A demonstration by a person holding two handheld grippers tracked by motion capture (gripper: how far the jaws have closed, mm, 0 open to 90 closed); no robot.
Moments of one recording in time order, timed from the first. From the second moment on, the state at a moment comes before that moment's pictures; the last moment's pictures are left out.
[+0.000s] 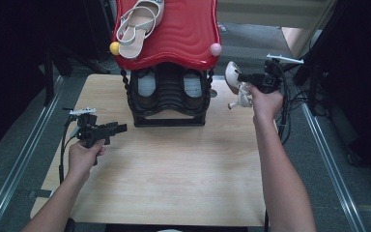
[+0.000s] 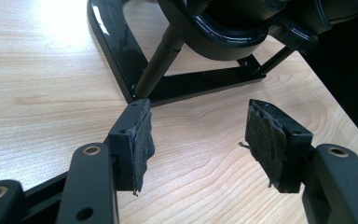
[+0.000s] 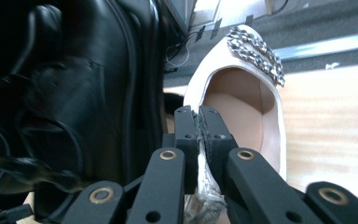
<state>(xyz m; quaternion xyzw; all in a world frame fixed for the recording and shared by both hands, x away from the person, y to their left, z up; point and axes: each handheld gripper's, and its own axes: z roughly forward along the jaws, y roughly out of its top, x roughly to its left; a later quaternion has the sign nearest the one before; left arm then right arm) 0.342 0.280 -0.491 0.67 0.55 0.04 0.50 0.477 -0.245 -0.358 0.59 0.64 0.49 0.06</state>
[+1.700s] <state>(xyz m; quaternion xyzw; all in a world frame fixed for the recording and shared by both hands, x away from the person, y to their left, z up) 0.342 0.277 -0.489 0.67 0.54 0.03 0.50 0.481 -0.128 -0.139 0.48 0.64 0.59 0.09</state>
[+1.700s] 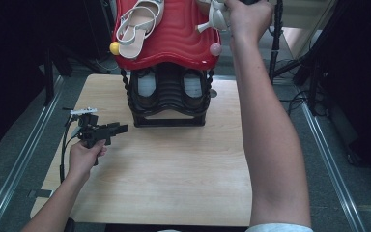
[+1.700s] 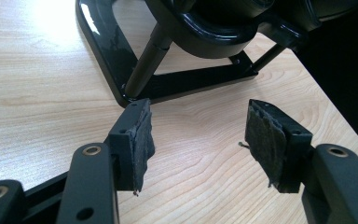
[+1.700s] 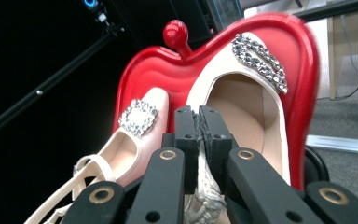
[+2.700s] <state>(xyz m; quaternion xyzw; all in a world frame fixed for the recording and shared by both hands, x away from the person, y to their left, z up) 0.343 0.278 -0.490 0.67 0.55 0.02 0.50 0.478 -0.083 -0.176 0.46 0.67 0.57 0.08</state>
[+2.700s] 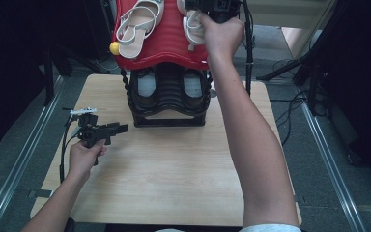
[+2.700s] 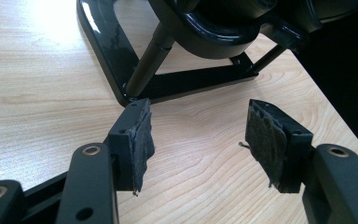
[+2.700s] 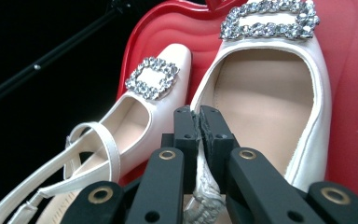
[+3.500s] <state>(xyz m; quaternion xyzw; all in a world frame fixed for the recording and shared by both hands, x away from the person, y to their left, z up) 0.343 0.276 -0.491 0.67 0.55 0.02 0.50 0.474 -0.076 -0.186 0.44 0.69 0.57 0.07</state>
